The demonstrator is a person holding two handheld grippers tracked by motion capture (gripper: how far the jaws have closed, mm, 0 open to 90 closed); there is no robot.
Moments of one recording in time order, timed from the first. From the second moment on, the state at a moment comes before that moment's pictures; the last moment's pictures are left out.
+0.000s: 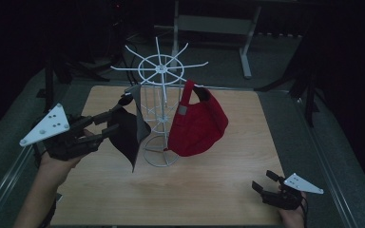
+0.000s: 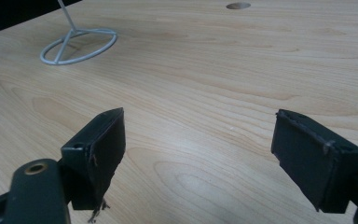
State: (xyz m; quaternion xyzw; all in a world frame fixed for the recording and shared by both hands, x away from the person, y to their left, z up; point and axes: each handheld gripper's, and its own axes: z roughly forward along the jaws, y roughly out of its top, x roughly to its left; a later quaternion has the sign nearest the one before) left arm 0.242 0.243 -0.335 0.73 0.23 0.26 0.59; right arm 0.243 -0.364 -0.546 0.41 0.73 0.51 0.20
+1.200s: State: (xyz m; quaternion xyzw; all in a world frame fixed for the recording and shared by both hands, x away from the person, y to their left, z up) left arm 0.234 0.261 -0.487 0.76 0.30 0.20 0.55; right arm 0.243 -0.365 -0.551 0.42 0.73 0.49 0.23
